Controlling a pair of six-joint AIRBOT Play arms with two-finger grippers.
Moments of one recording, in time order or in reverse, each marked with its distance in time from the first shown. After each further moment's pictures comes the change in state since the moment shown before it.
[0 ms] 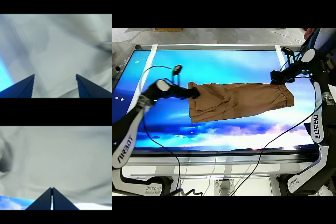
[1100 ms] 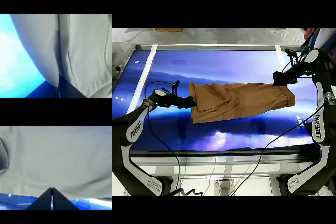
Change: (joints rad) left arm 0.113 -0.281 0.019 -0.301 -0.148 0.229; right arm -0.022 0.000 -0.002 0.010 0.026 -0.005
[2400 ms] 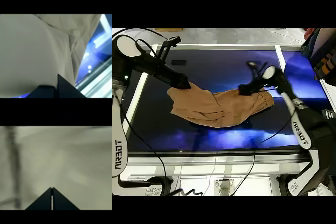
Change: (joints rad) left arm -0.199 0.344 0.571 0.391 -0.636 -0.264; right arm 0.387 -0.011 -0.299 0.158 -0.407 -0.022
